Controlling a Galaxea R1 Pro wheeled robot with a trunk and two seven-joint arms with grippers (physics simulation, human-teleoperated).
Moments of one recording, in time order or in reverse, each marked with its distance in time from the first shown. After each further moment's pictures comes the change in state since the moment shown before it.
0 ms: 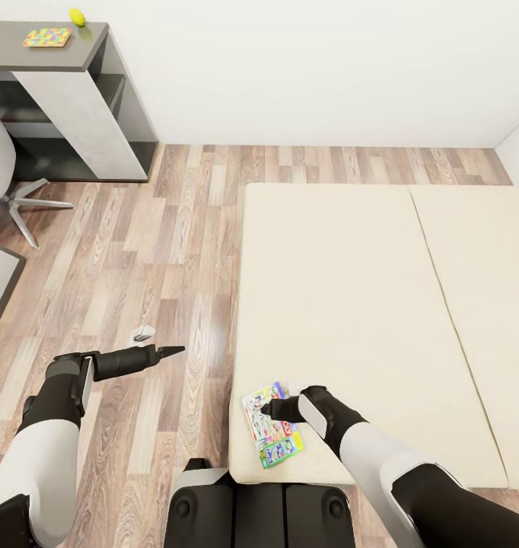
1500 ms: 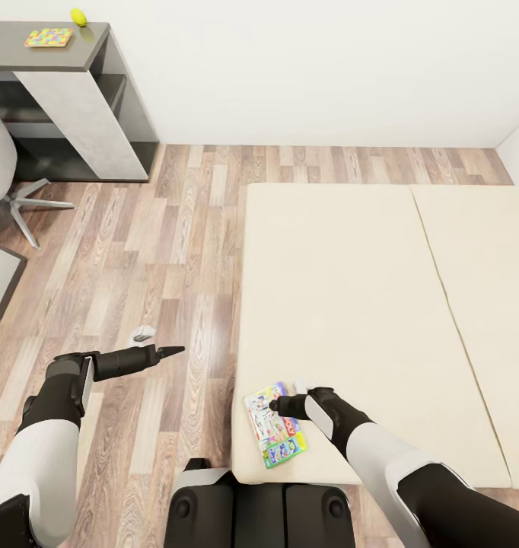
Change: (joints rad) left arm 0.000 0.000 -0.001 0.000 -0.001 0.000 0.003; right arm 0.001 -0.028 0.006 0.009 0.009 -0.073 0.003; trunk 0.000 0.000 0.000
